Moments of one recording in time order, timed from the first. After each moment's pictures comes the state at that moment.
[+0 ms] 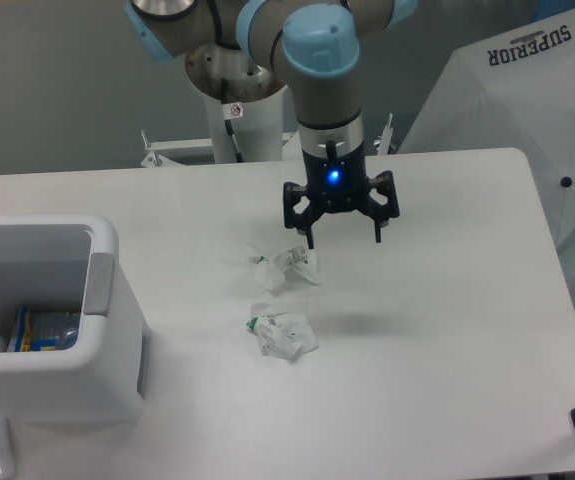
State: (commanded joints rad) arm 2.52 -1.62 -1.93 -0.83 1.54 0.63
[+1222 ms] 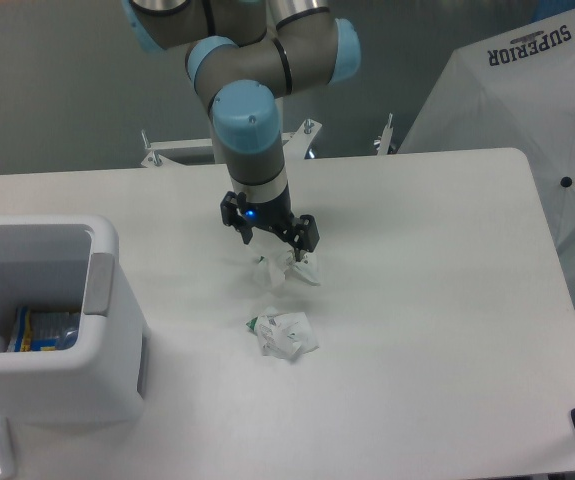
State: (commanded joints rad) arm 2.35 -1.75 -2.04 -0.84 1.68 0.80
